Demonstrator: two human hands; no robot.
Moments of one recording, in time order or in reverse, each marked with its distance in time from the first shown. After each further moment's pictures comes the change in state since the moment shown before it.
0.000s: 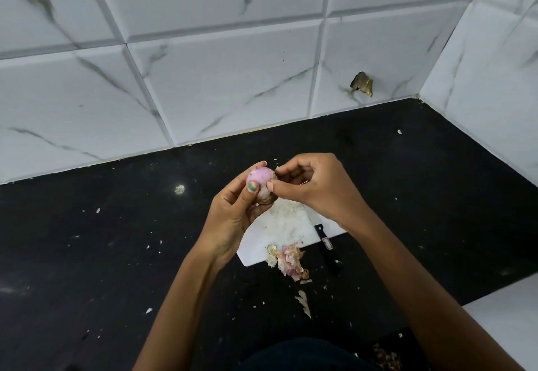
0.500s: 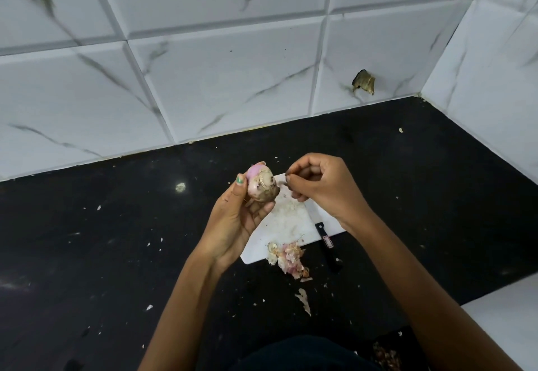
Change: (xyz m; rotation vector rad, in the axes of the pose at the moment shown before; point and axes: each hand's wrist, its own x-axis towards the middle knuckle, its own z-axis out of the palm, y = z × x) left_hand -0.005 -0.002 0.005 -0.197 0.059 -0.147; right_hand 0.003 0.021 0.000 0.090 0.081 0.077
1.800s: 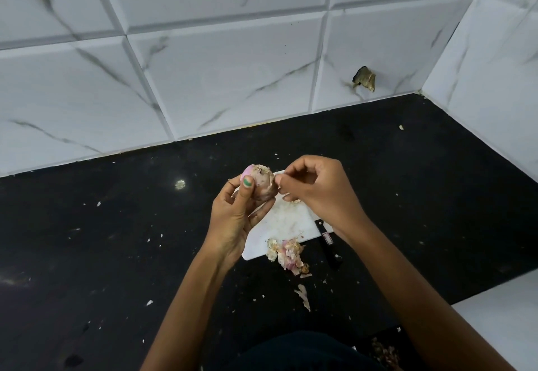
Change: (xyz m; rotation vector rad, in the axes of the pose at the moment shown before) left_hand 0.003 -0.011 0.000 0.056 0.182 0.088; right_hand -0.012 -0.006 0.011 -0.011 0.018 -0.028
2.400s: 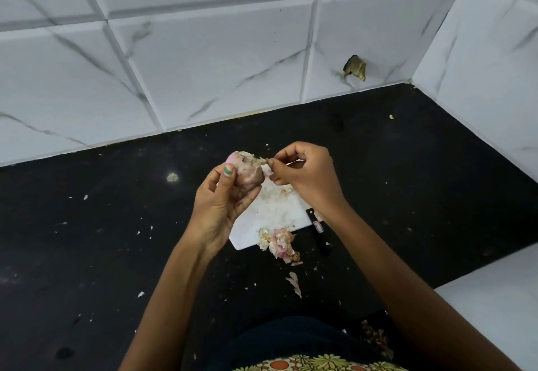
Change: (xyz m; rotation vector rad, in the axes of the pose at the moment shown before) left_hand 0.002 0.005 -0.007 -0.033 -0.067 0.005; right_hand 0.010 0.016 0.007 0.043 0.106 0.002
